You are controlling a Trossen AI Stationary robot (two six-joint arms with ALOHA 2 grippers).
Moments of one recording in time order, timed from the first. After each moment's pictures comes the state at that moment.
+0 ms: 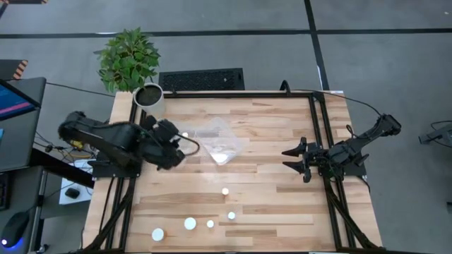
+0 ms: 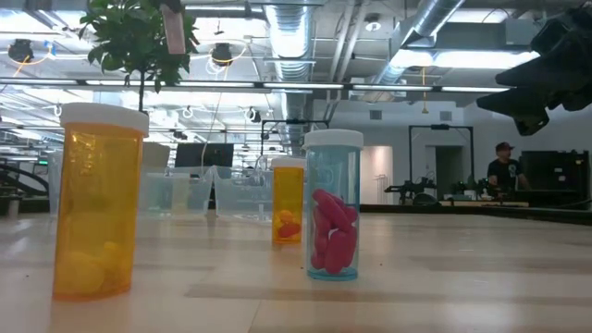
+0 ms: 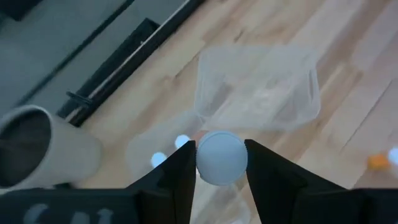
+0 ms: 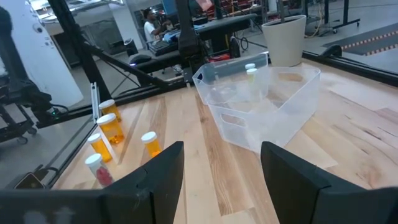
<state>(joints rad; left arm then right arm) -0.34 1.31 1.49 -1.45 -0.68 -0.94 0.50 0.17 0.02 0.04 0.60 0.31</state>
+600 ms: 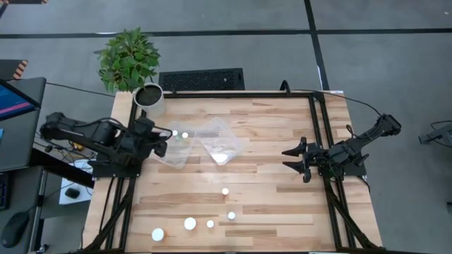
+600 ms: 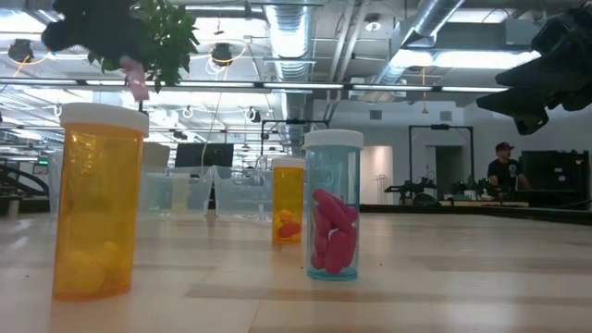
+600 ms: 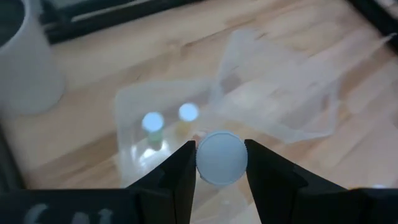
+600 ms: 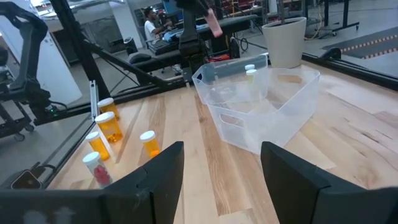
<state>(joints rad) -0.27 0.84 0.95 -1.18 -0.63 -1.19 0.50 0.17 0.02 0.04 0.60 0.29</state>
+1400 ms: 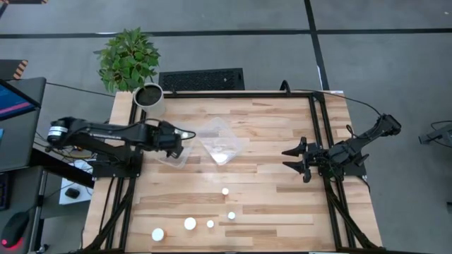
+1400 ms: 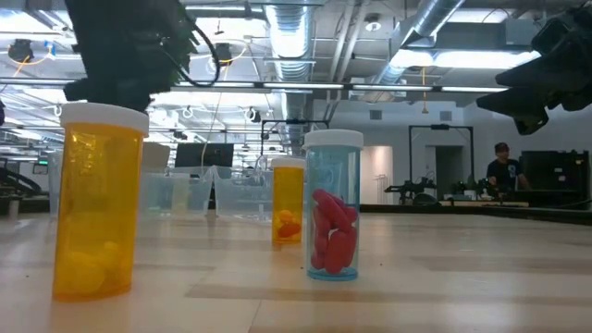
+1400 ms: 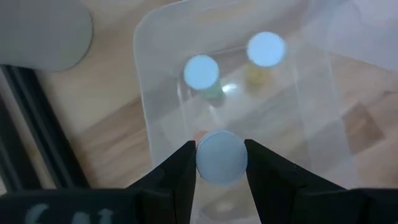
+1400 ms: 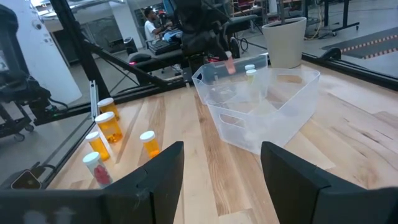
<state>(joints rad) 0.04 1.17 0.80 -1.05 -0.43 -0.94 0.50 0.17 0.02 0.04 0.60 0.29</state>
